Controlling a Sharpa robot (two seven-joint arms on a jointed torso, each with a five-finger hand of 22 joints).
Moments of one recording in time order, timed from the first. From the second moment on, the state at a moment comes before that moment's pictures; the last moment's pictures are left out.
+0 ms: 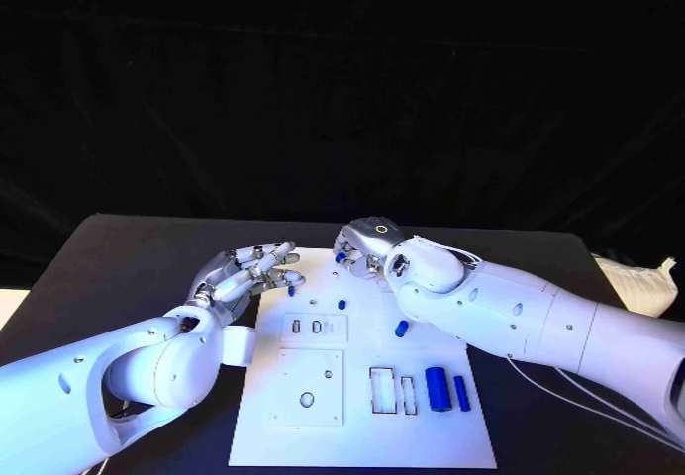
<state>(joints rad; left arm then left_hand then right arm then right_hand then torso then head) 1.14 -0.89 0.00 1.72 0.08 -0.43 0.46 1.41 -0.04 0.14 0.17 0.17 0.96 0.21 0.10 0.07 1.05 0.15 0.11 0.07 1.18 0.09 0.28 0.27 0.18 0.95 0.20 0.42 0.21 1.15 -0.50 0.11 1.21 -1.86 -0.36 -0.16 1.34 -0.06 0.52 -0.08 0.05 1.16 0.12 0.07 0.11 1.25 0.07 0.06 0.07 1.46 -0.02 1.05 0.81 0.10 1.35 0.08 1.37 1.18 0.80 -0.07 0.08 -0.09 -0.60</state>
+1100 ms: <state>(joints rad) 1.14 -0.90 0.00 1.72 0.08 -0.42 0.46 1.41 -0.04 0.14 0.16 0.17 0.96 0.21 0.09 0.07 1.05 0.15 0.10 0.07 1.17 0.09 0.28 0.27 0.18 0.94 0.21 0.42 0.22 1.15 -0.85 0.13 1.46 -1.69 -0.39 -0.23 1.27 -0.18 0.28 0.10 0.18 1.00 0.13 0.07 0.07 1.38 0.04 0.35 0.29 1.47 -0.04 1.22 1.01 0.07 1.40 0.07 1.43 1.28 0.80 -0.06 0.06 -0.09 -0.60</state>
